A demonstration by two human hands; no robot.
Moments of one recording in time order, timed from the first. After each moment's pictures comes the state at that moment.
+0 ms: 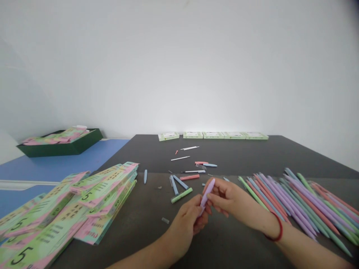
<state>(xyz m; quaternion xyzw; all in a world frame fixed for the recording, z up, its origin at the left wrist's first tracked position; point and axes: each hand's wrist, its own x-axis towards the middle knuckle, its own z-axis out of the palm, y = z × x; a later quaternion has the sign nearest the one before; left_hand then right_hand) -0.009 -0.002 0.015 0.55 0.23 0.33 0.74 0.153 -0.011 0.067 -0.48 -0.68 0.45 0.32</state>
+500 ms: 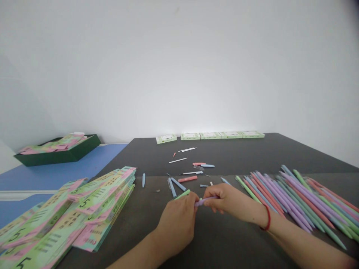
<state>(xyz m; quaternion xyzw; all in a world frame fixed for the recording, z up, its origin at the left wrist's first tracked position) -0.026 0.004 0.041 0.90 0.39 0.13 0.16 0.173 0.002 0.053 -0.52 -0.71 0.43 0.22</state>
